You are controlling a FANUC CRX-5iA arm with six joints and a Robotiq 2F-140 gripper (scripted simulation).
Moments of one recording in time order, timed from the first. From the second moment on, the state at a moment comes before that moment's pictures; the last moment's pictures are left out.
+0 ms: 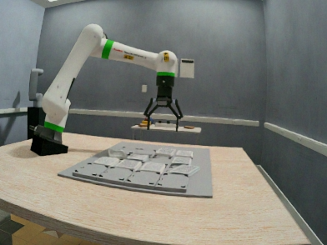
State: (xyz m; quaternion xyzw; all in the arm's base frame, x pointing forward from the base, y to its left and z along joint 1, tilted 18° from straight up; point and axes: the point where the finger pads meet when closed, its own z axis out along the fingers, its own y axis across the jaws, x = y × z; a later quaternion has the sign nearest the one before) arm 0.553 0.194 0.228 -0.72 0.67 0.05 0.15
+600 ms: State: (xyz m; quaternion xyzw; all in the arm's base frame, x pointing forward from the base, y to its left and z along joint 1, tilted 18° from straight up) arm 0.556 0.160 0.218 -0.72 0.67 0.05 0.15
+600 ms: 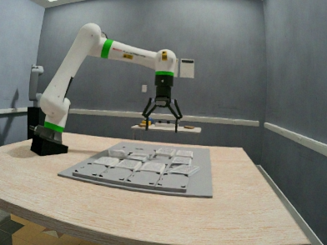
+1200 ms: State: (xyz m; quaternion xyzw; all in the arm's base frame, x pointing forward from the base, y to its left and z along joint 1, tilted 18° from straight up) arm 0.562 0.101 0.201 -0.72 0.67 0.05 0.15
